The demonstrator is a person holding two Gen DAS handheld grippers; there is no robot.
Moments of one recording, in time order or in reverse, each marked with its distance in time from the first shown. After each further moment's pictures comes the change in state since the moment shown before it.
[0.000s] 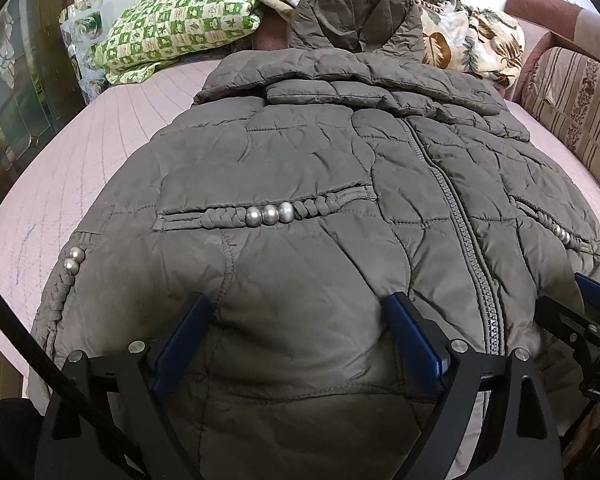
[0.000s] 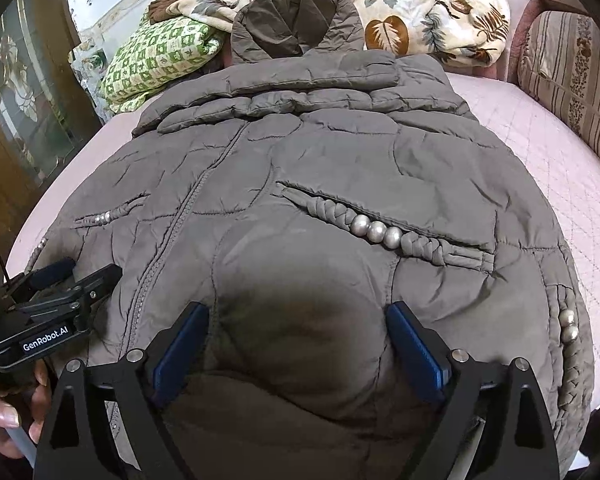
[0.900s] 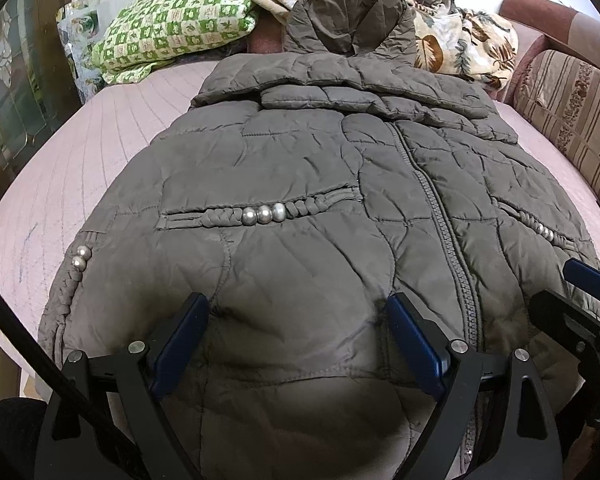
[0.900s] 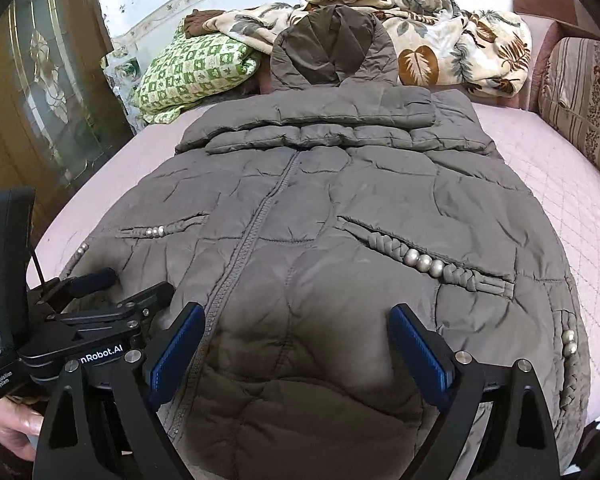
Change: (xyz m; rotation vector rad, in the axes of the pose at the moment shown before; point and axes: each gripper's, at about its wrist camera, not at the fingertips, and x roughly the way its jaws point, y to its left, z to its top) left arm -0.017 -0.002 -0.001 0.004 0.002 -0.028; right arm -0.027 0.030 0.007 -0.055 -0.073 0.072
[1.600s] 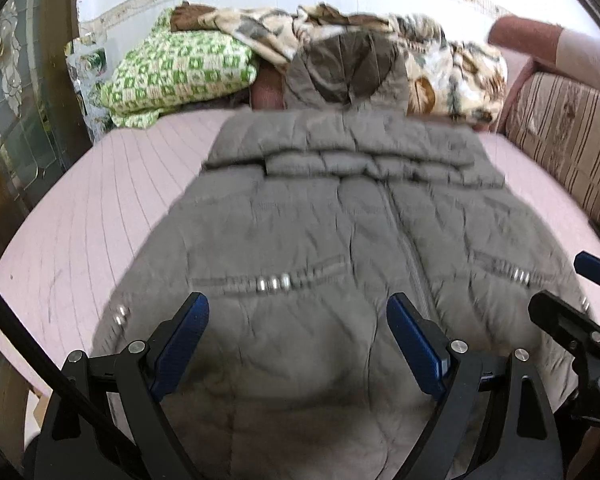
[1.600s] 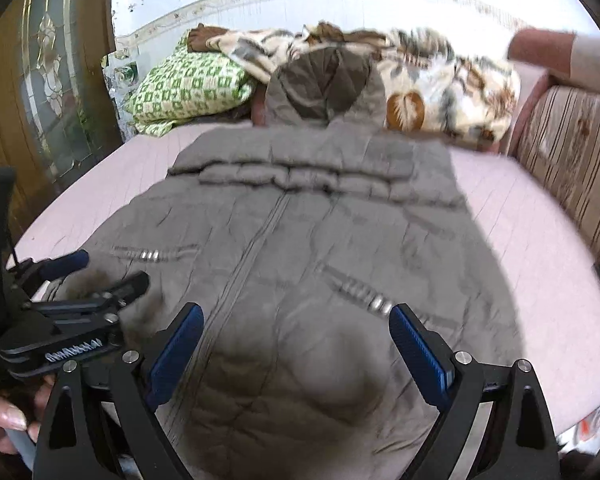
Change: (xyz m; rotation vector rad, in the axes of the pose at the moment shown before) left arm -0.044 0.002 0.035 0.014 -0.142 0.012; right arm -0.036 0.017 0.024 -0.097 -0.092 -0.129
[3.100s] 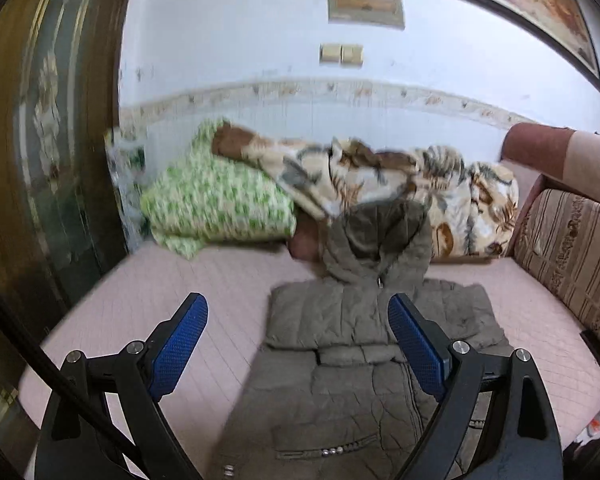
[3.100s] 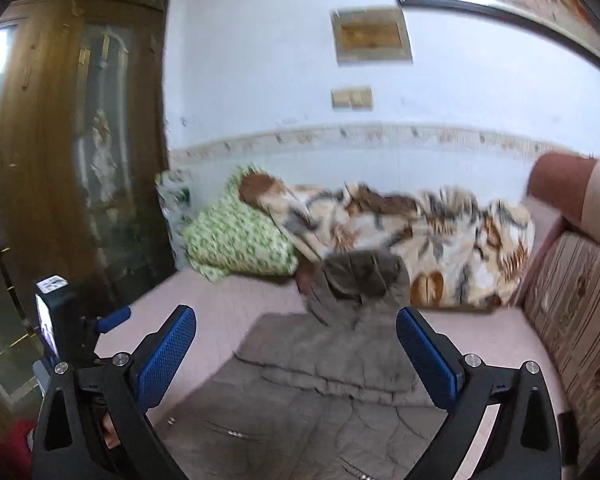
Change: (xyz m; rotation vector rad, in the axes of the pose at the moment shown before) left arm -0.092 0.060 0.142 -0.062 -0.314 0.042; right arm -0.162 0.023 0.197 -0.036 -0.336 0.142
